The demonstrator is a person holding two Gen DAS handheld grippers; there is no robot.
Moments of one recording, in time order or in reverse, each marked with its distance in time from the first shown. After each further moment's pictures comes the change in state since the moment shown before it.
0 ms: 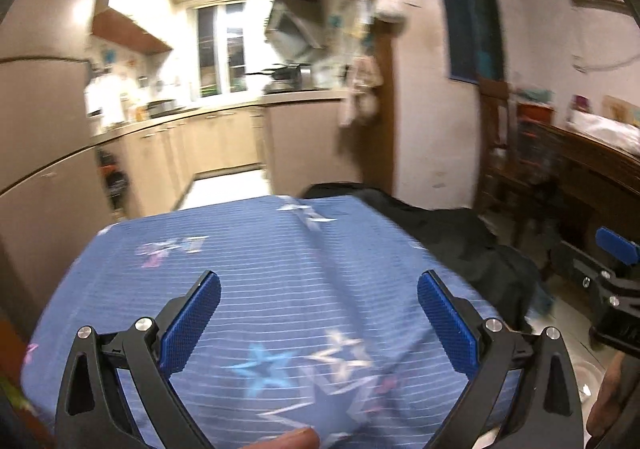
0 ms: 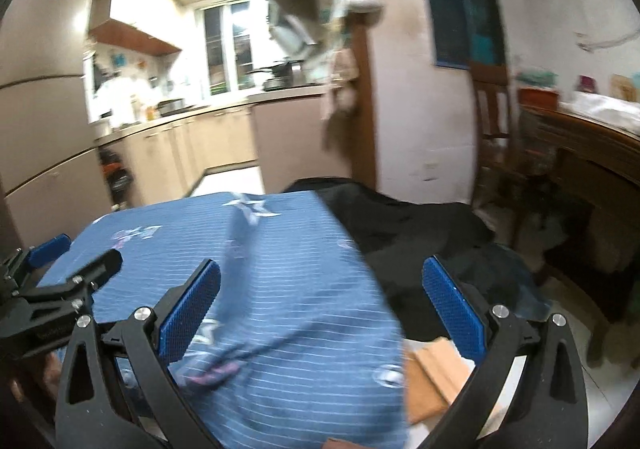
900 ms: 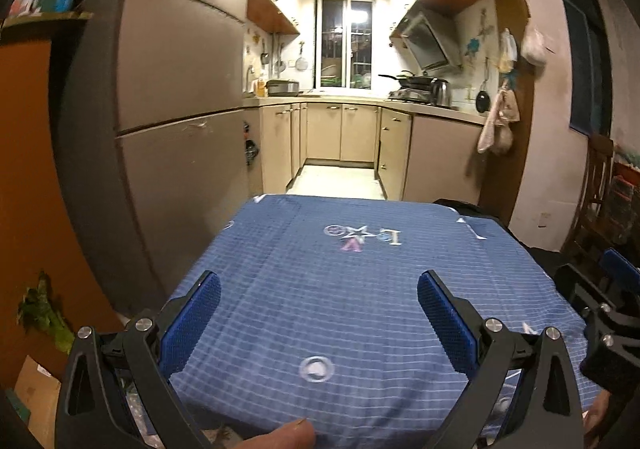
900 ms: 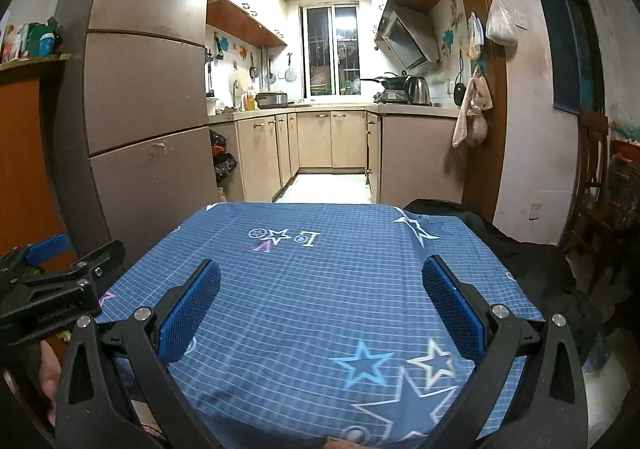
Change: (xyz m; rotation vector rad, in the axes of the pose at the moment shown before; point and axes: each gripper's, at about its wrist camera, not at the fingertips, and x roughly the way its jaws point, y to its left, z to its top) left arm -0.114 0.263 -0.027 -0.228 0.002 0.311; right arm -0.017 0.252 0.008 -0.155 -0.044 0.251
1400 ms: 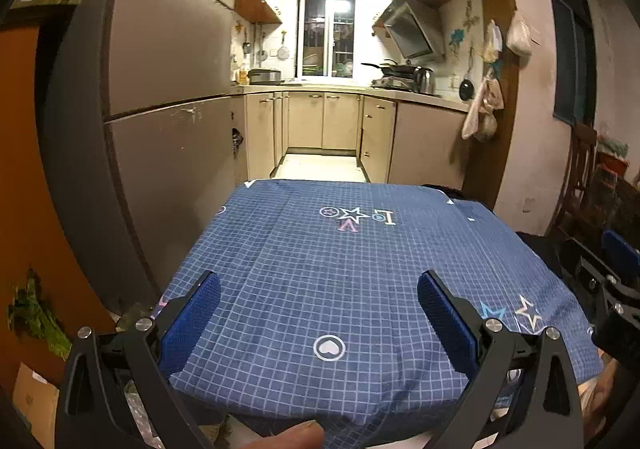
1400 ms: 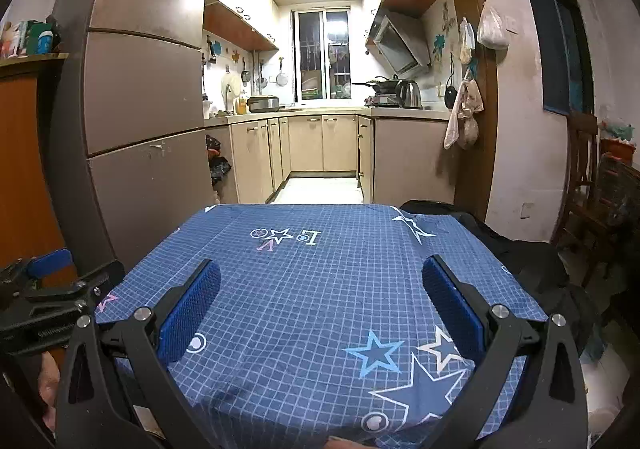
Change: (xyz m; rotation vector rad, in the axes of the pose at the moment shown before) left arm -0.003 0.019 -0.017 0.042 0.041 -0.086; right arm -0.013 0.017 -0.009 0.014 -0.014 -0.044
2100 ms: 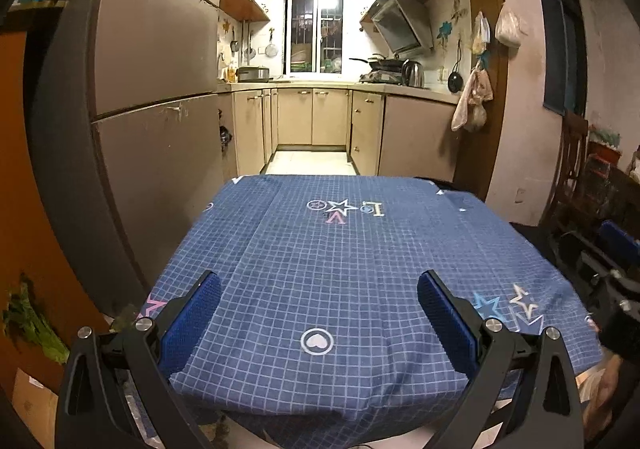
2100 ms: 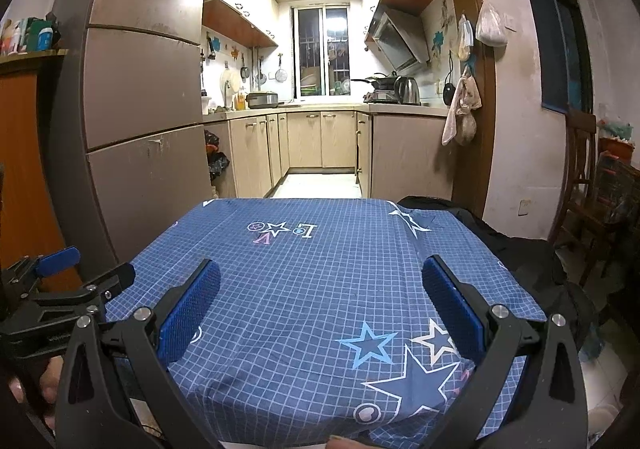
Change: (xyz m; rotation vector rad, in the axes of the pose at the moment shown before) left arm 0.016 -0.015 -0.015 0.017 0.021 -0.020; right arm 0.000 -0.003 -0.008 -0.005 0.012 -0.001
